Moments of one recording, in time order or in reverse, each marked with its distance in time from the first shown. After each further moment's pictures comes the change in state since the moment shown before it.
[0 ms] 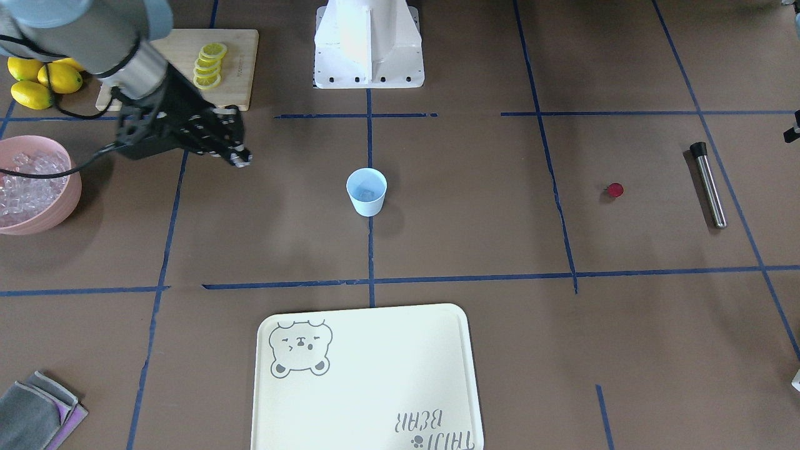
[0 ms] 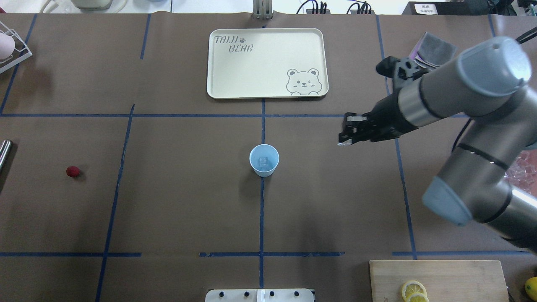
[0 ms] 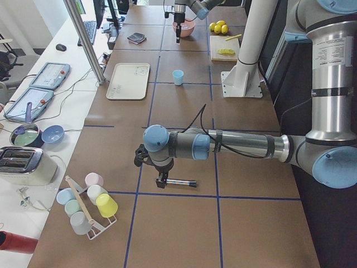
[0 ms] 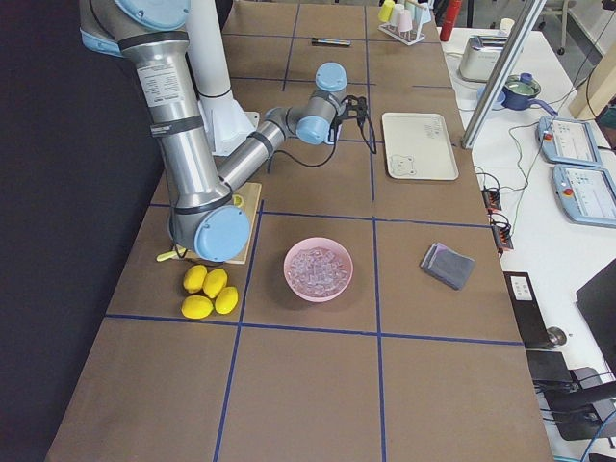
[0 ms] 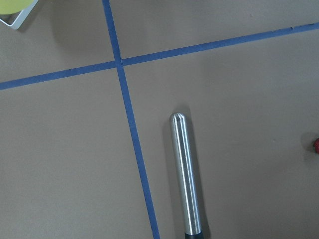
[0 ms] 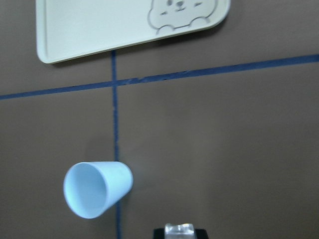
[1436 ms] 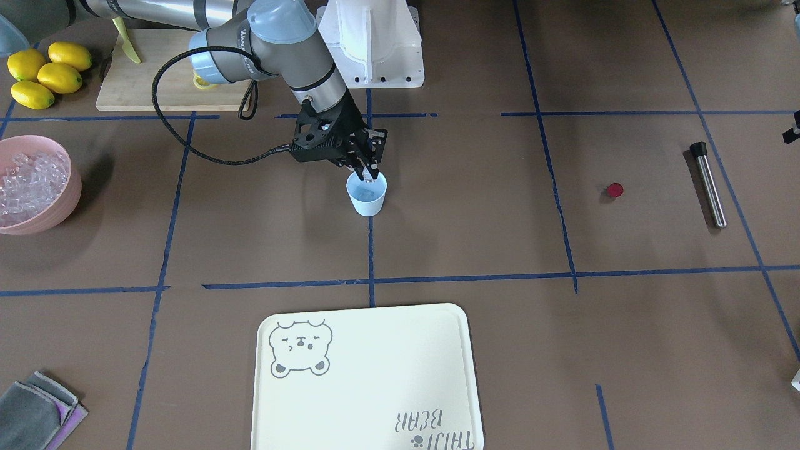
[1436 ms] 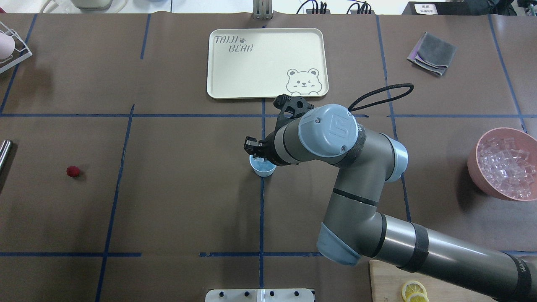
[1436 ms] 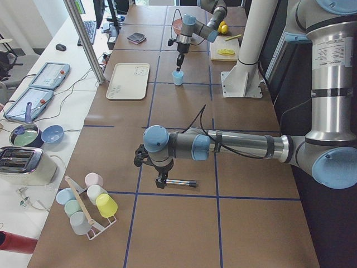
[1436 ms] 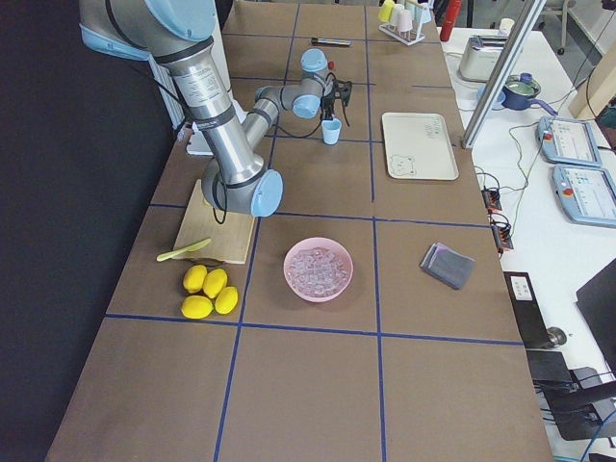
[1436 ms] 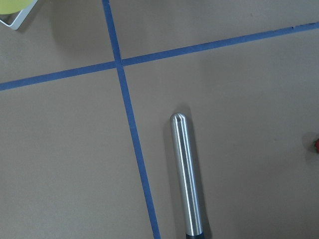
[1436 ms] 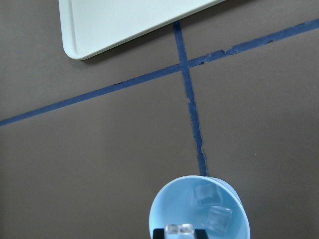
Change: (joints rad) left arm 0.002 0.001 0.002 -0.007 0.000 0.001; right arm -0.224 0.252 -0.241 -0.002 -0.346 0.194
